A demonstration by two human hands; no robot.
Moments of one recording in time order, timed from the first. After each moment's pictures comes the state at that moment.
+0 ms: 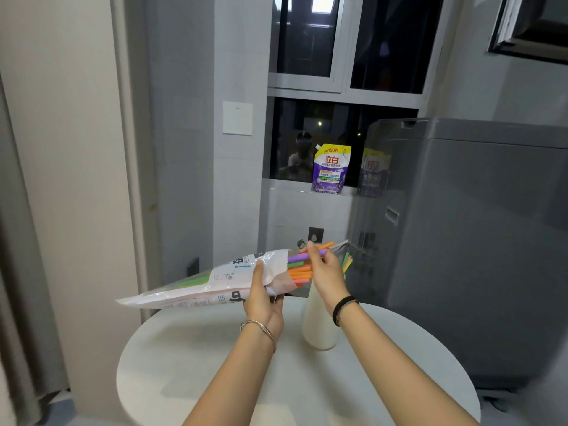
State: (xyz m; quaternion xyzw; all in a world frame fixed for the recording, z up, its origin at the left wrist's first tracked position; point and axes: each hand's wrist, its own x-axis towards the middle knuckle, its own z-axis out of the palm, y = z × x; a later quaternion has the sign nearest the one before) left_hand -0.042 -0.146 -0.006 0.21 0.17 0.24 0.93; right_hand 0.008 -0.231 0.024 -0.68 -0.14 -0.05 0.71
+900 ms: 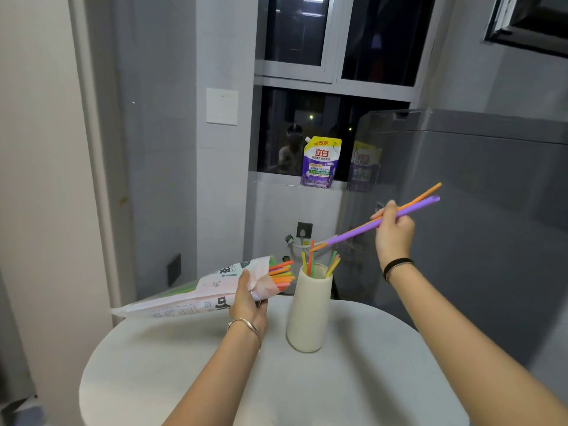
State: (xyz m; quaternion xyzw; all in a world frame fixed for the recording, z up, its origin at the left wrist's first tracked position) left_hand 0.004 -0.139 -0.036 0.18 0.22 0.23 0.93; right_hand 0.089 -0.327 0.078 -0.63 -0.07 -0.33 0.70
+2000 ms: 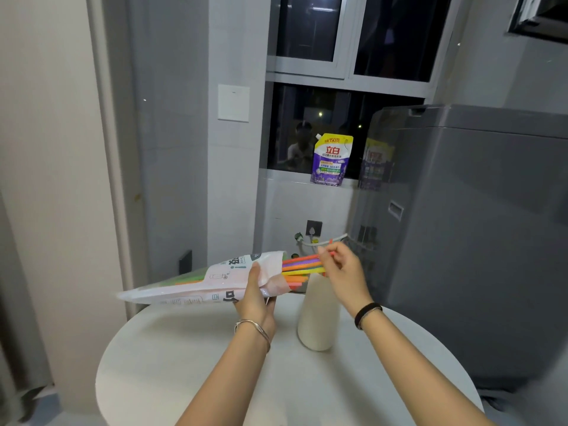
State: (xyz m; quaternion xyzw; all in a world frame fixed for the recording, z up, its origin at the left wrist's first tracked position) left_hand -0.004 -0.137 -0.034 0.23 0.22 0.26 0.91; right_hand 0.044 -0.266 0.007 -0.74 -0.24 -0.12 0.62
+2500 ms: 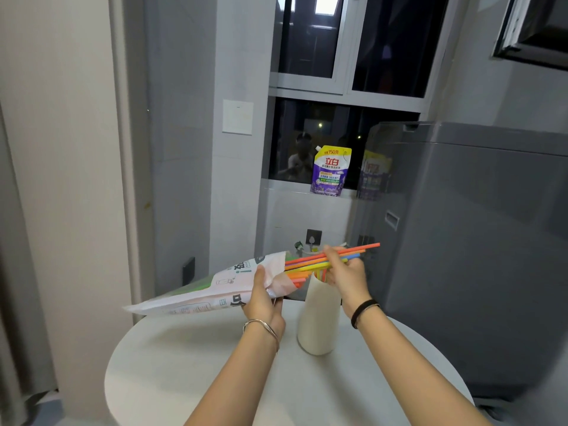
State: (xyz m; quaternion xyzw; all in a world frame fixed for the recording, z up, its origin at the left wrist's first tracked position) left_hand -0.023 -0.152 -0.010 0.18 0.21 0.27 0.92; right_hand 0.026 -0.263 0.029 -0.66 -0.09 -0.05 0.74
